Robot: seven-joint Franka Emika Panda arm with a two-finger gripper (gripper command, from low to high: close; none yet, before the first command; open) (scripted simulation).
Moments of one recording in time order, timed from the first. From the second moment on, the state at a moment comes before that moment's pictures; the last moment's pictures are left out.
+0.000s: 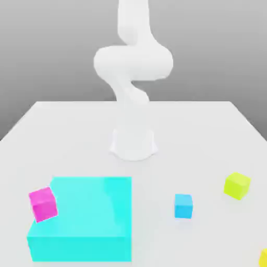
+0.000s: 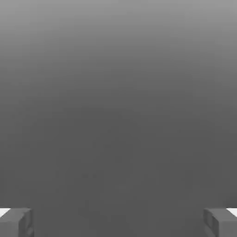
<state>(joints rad) 0.06 -0.71 -0.02 -2.28 0.02 2.32 0.71</state>
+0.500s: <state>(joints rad) 0.32 -0.16 -0.06 -2.18 0.18 2.41 0.16</state>
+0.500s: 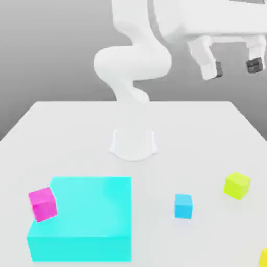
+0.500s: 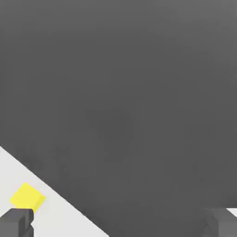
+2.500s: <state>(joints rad) -0.05 0.04 -0.41 -2.52 0.03 2.56 -0.13</state>
